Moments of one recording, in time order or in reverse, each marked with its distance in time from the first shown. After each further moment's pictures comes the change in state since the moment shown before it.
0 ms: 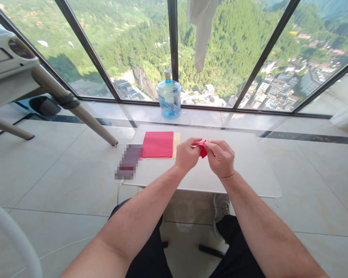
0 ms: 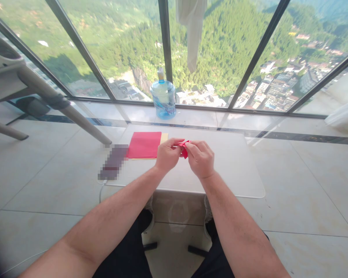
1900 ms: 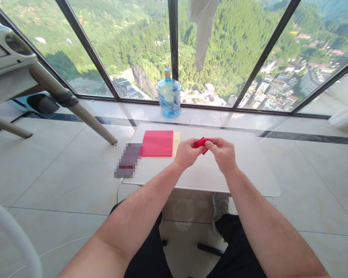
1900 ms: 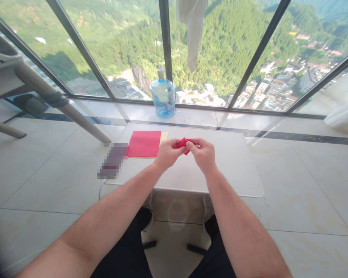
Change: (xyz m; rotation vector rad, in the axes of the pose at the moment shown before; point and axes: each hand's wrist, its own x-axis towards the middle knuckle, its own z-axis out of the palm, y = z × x) left_hand 0.006 -0.004 -0.005 -0.023 -0.176 0.018; right_hand 0.007 0.006 0.005 0.728 -0.141 0.919
